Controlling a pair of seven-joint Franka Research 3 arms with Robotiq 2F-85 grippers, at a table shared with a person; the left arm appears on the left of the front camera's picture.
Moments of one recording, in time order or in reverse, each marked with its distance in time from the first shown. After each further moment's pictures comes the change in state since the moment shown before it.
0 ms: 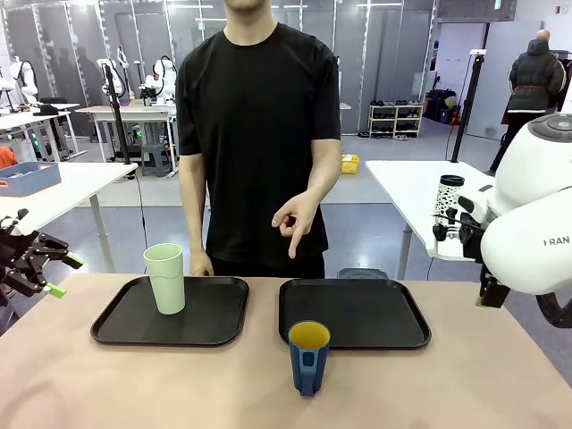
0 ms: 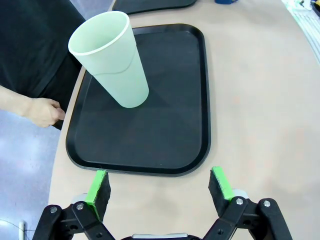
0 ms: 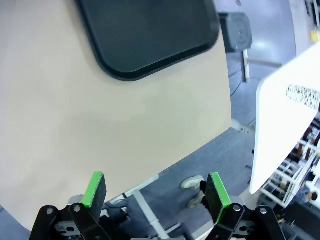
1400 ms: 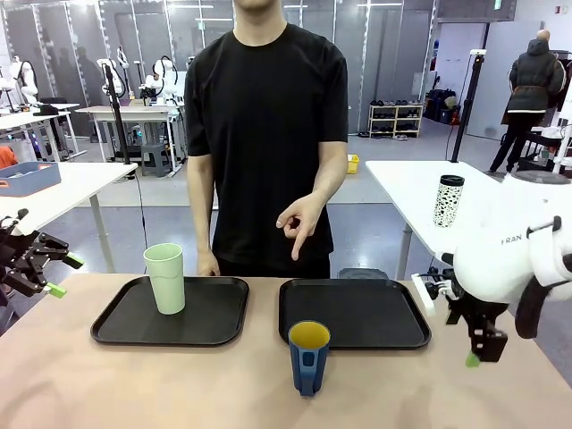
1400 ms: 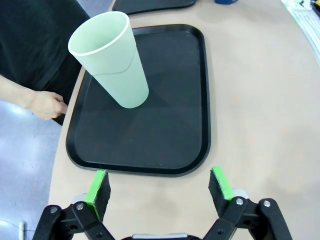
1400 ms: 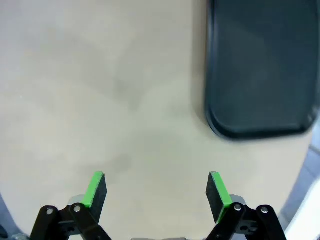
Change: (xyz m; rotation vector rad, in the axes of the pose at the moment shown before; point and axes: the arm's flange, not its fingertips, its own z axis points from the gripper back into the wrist) left arm 0.000 0.000 0.000 -0.001 -0.001 -0.001; right arm 0.005 0.050 -0.087 0.346 -0.198 0.312
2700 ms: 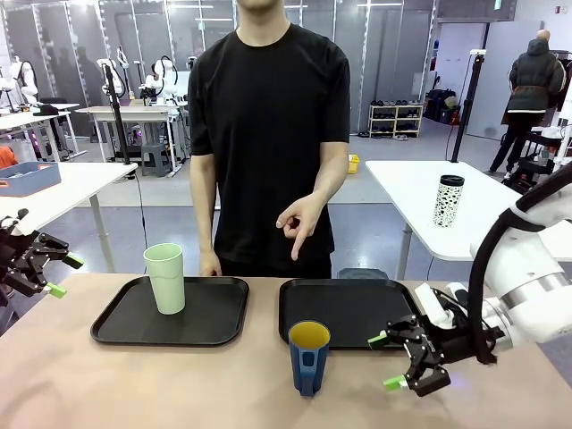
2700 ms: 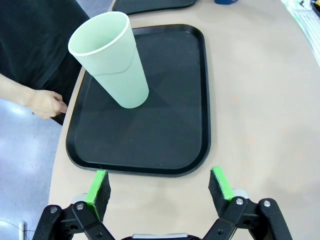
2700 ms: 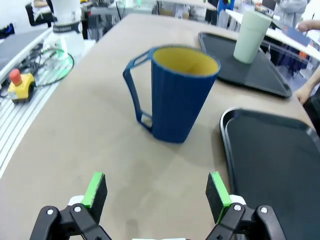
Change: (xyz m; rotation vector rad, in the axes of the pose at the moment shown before) left arm 0.000 0.000 0.000 0.000 0.000 0.000; right arm 0.013 0.009 -0.103 0.106 -1.059 0.010
